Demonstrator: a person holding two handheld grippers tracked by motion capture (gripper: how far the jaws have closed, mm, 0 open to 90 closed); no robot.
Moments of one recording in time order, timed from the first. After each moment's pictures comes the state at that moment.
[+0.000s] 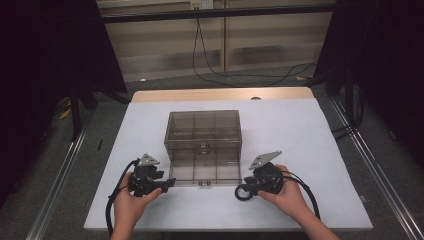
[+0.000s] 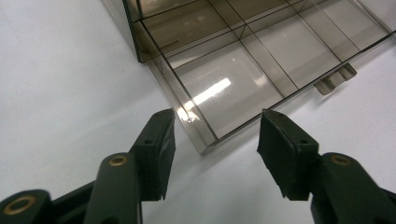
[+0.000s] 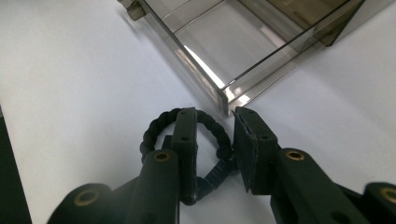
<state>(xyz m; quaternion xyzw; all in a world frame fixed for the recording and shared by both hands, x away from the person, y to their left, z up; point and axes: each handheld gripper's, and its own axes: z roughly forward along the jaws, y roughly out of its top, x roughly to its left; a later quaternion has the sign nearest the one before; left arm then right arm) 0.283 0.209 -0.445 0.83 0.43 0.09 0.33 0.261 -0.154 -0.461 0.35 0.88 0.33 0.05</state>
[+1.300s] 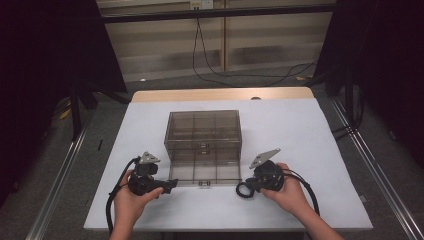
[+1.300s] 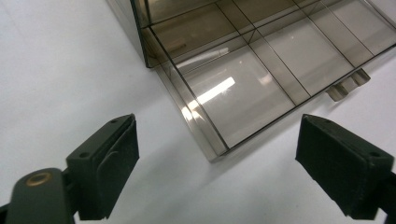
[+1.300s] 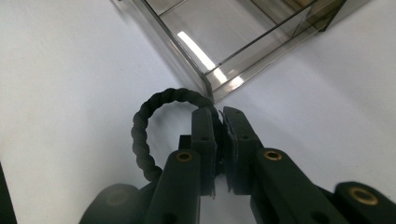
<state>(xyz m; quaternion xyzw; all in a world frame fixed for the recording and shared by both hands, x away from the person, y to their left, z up) 0.289 0.209 -0.444 0.84 0.43 0.10 0.32 0.267 -0.159 -0.462 0.34 0.89 0.30 0.05</state>
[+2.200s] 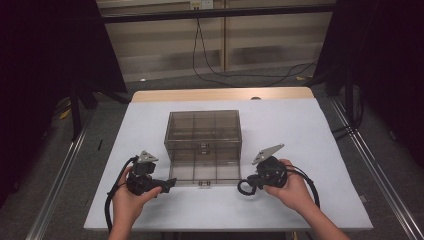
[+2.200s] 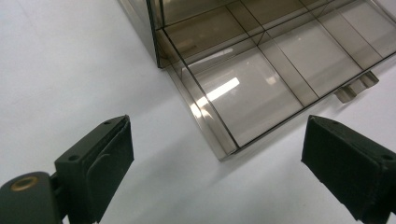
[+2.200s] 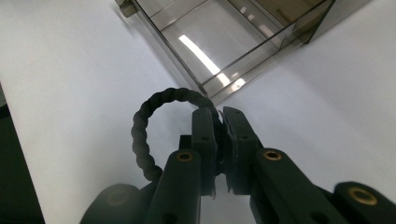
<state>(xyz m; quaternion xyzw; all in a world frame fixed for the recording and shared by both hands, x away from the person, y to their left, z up) 0.290 0.213 -0.443 0.83 0.44 0.11 0.32 0.269 -0.163 -0.445 0.34 0.89 0.31 0.04</state>
